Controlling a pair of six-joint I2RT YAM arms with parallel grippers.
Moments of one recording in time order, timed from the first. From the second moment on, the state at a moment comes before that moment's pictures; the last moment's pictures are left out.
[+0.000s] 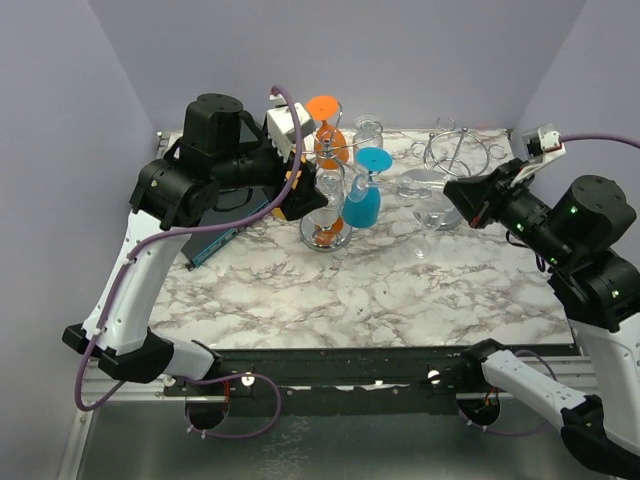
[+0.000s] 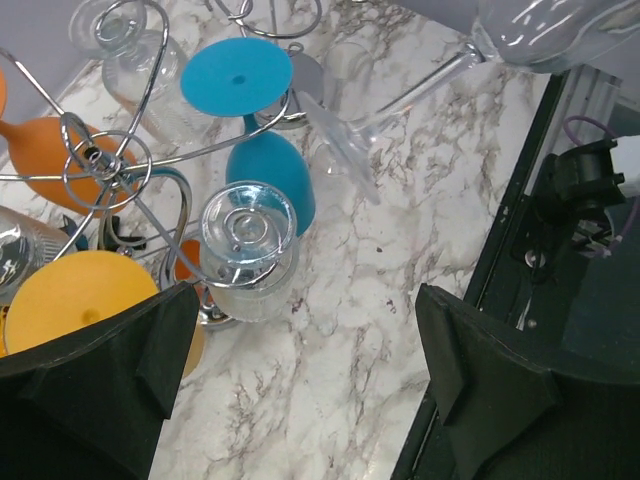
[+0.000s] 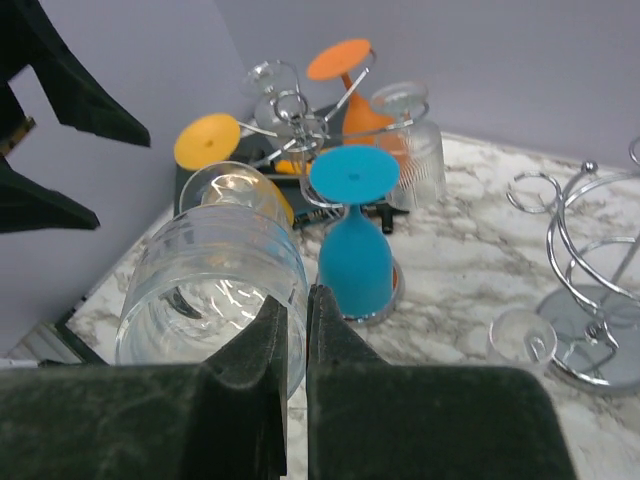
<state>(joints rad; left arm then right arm) -0.54 1.37 1.96 -1.02 0.54 0.17 0.43 0.86 1.50 -0.72 -0.18 0.23</state>
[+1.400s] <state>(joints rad) -0.60 1.53 2.16 -0.87 0.48 0.34 0.43 0.83 1.28 -0.35 -0.38 0.33</state>
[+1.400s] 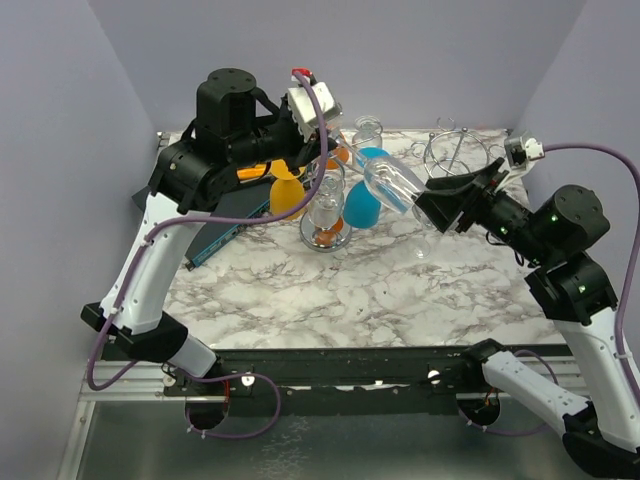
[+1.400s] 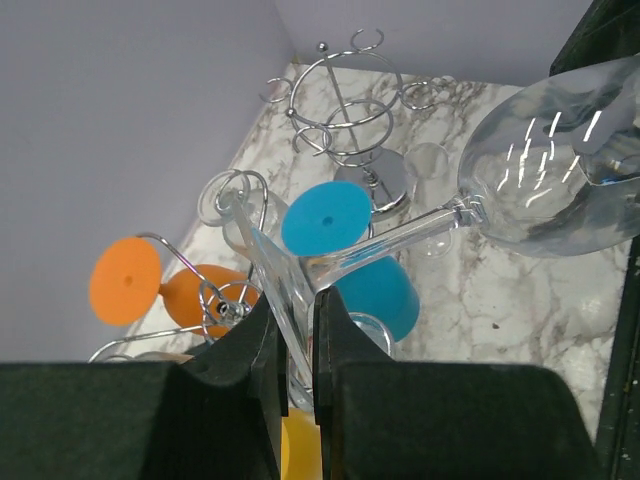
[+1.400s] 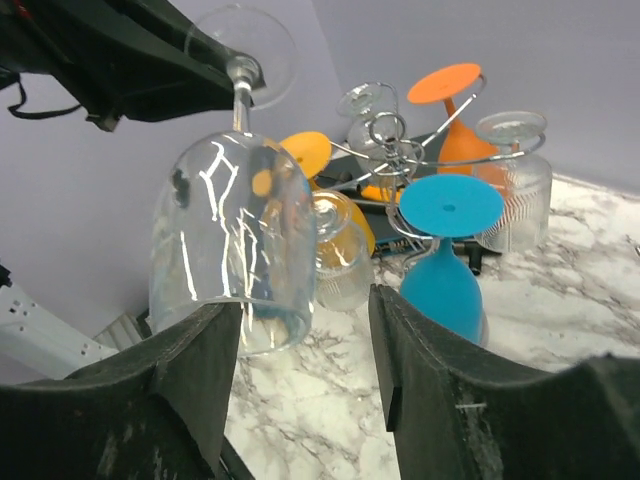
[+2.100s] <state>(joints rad) -0.61 1.30 1.88 -0.62 0.59 0.68 0.43 1.08 1.25 -0.68 0.22 0.32</state>
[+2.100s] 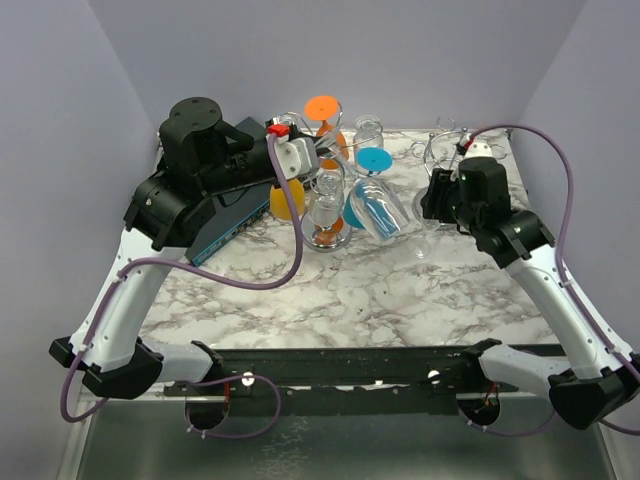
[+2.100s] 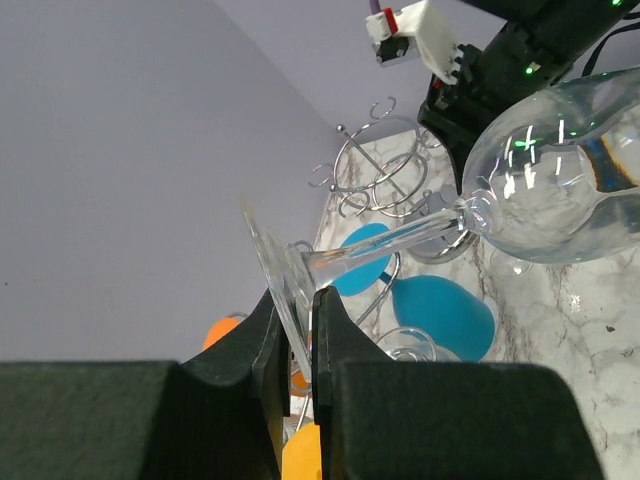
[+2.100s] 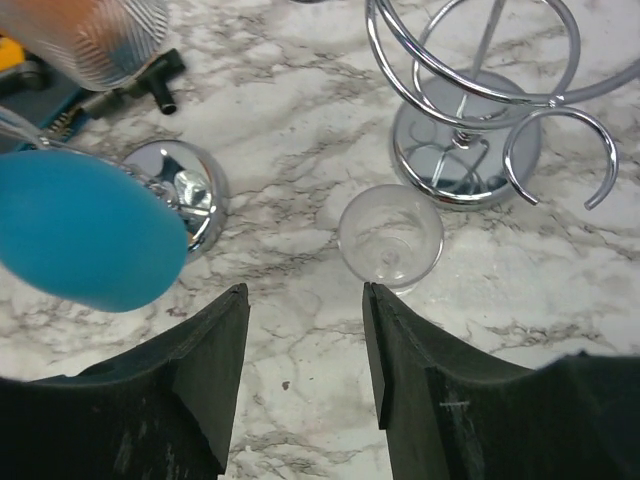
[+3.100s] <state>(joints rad) -0.62 1.24 1.78 -0.60 0.63 0.71 0.24 1.23 1.14 -0.56 0.31 0.29</state>
